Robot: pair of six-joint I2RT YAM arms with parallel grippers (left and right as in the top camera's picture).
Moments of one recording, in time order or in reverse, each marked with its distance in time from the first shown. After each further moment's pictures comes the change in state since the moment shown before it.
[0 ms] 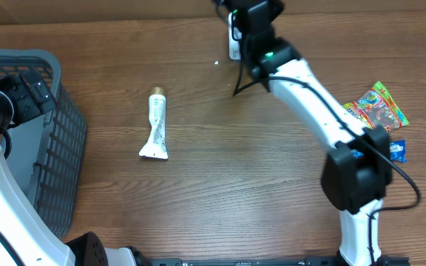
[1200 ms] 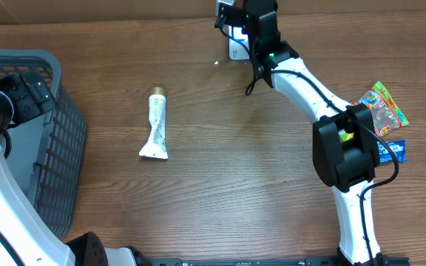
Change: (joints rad) left arm 0.000 0.000 0.000 0.000 0.000 0.000; right arm -0.101 0.182 -0.002 0.270 -0.289 -0.538
